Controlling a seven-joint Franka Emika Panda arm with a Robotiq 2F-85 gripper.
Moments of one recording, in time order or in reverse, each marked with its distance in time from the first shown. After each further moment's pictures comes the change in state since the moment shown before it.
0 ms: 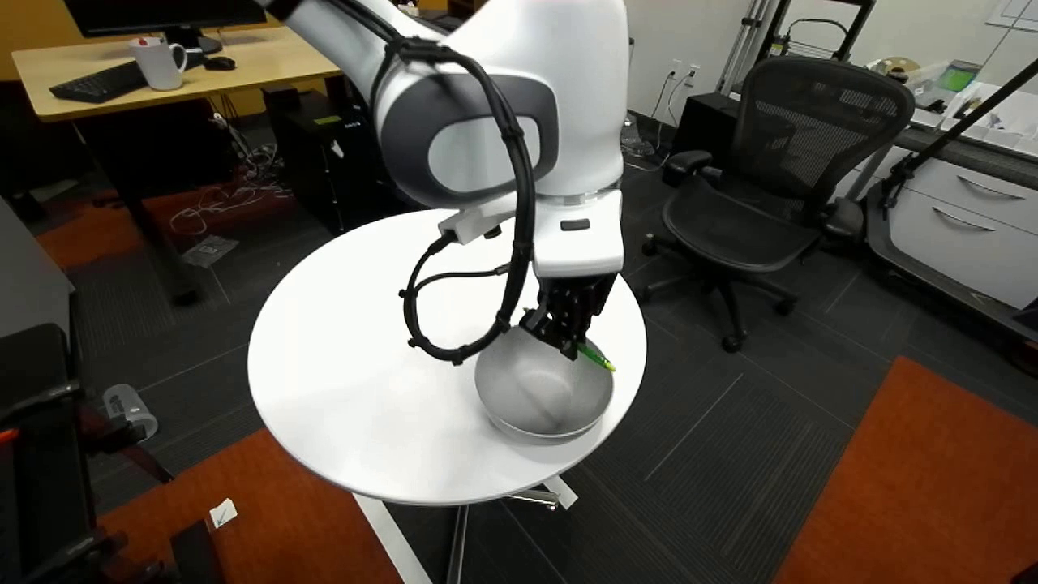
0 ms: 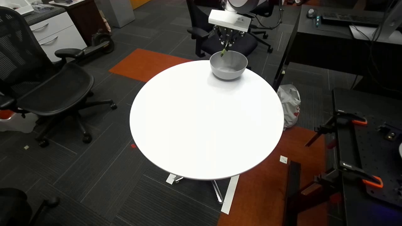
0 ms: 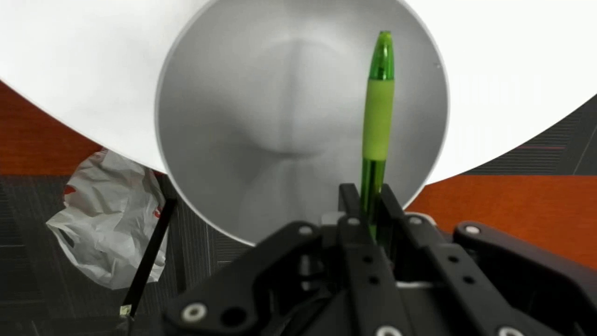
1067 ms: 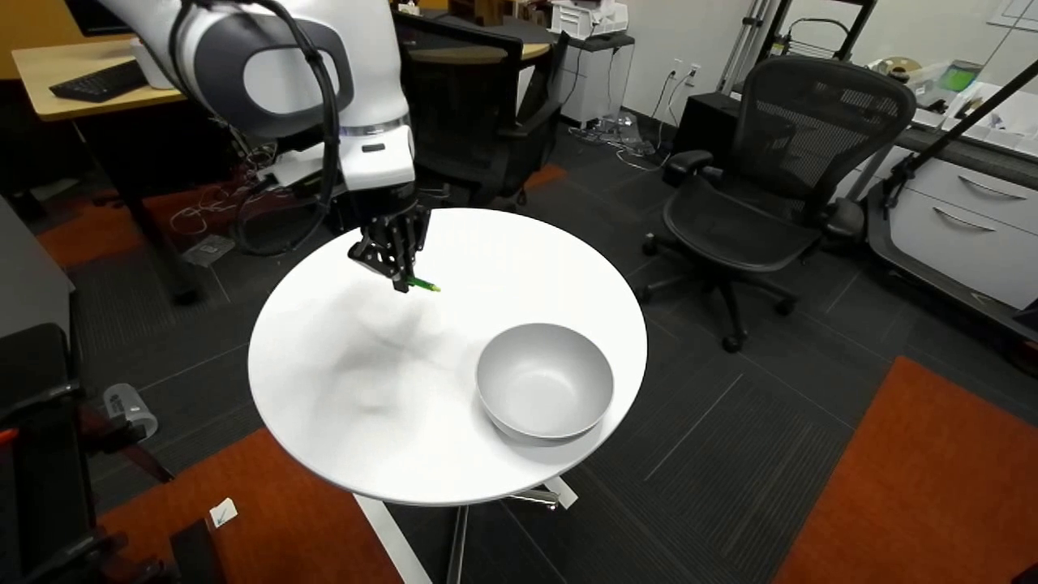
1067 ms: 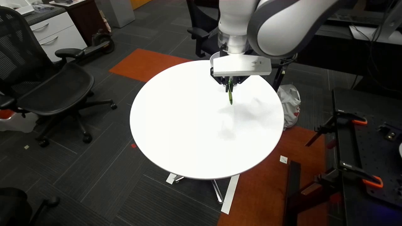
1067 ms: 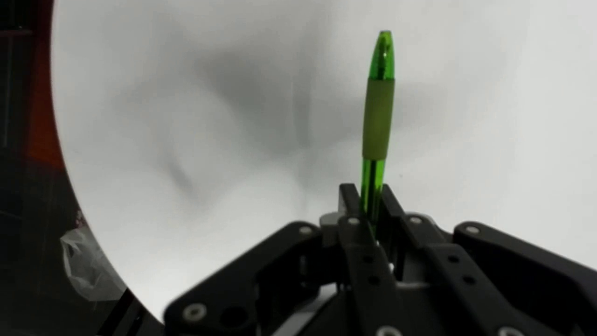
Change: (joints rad) arm 0.297 -0.234 0.061 -0.414 -0.174 0.049 0.108
